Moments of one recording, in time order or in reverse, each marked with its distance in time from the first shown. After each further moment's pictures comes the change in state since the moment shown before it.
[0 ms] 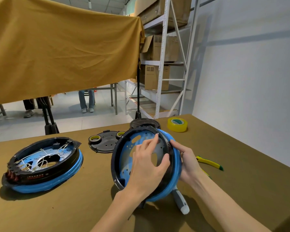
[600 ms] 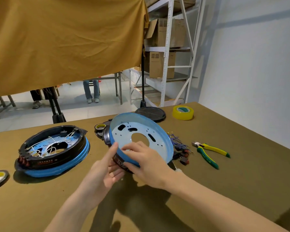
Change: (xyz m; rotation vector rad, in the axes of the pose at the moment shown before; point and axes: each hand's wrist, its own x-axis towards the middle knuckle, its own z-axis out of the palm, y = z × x) left_hand -0.041 -0.066 -0.094 -0.858 -0.022 -0.878; right_hand -0.004 0.080 0.065 -1.701 -0.358 -0.852
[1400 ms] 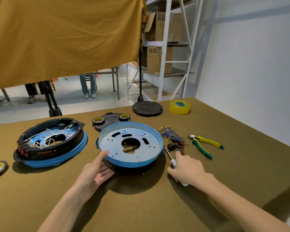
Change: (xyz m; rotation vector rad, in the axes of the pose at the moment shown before) left_hand 0.031 -0.035 -0.047 -0.029 0.188 -0.131; right_hand -0.085 0.058 -0.030 -0.421 -0.484 0.960
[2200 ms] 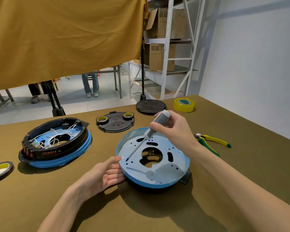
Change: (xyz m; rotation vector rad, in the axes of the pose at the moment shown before) left_hand 0.009 0.005 -0.007 0.234 -0.275 -0.136; right_hand 0.009 -0.061 -0.080 1.233 0.311 -0.500
